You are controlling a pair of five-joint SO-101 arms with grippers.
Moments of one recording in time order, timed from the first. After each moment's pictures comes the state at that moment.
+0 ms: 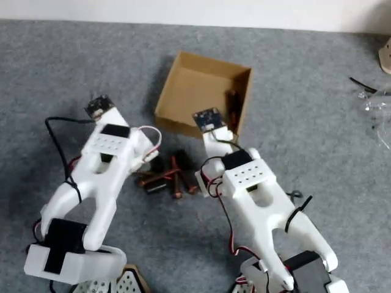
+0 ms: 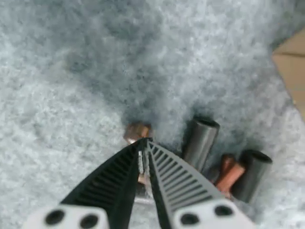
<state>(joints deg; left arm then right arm) 4.7 -6.5 36.3 56.6 53.8 -30.1 -19.4 44.0 56.9 1.0</state>
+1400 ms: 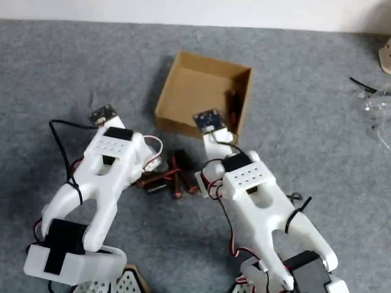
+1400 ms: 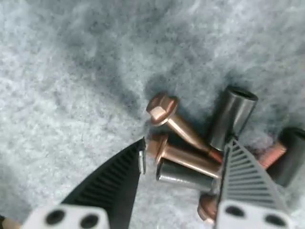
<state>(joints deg) 4.7 -6.5 38.1 63.2 54.1 -30.0 -19.4 46.2 53.2 1.0</state>
